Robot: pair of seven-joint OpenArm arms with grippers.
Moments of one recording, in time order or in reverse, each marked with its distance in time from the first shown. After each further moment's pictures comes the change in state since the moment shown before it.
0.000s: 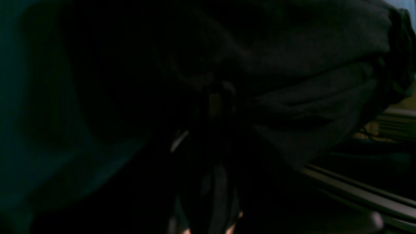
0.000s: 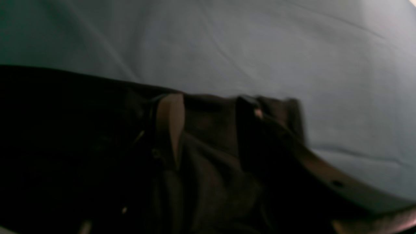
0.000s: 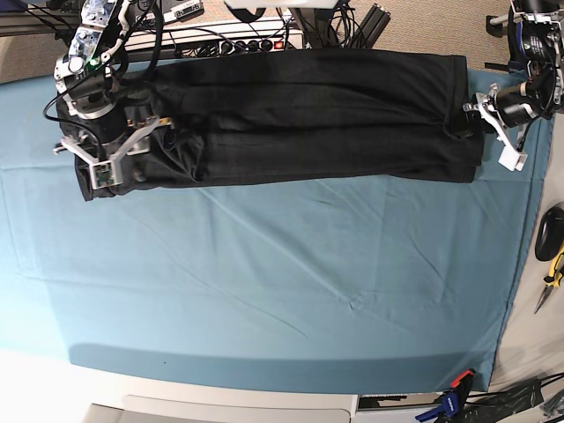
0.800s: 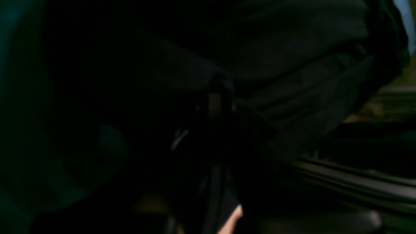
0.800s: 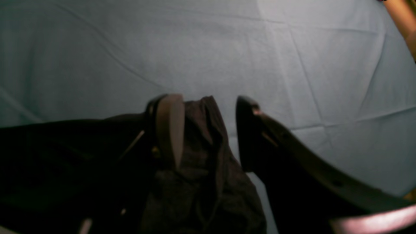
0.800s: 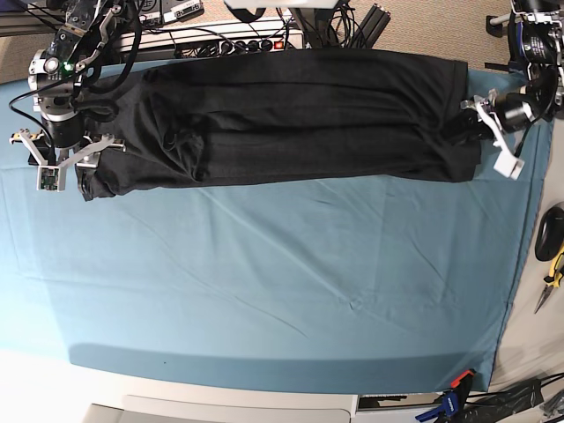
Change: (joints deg) left arm 0.0 0.0 0.0 7.1 -2.0 -4.9 1.5; right arm 3.3 0.2 10.5 0.0 -1.1 -5.1 1.7
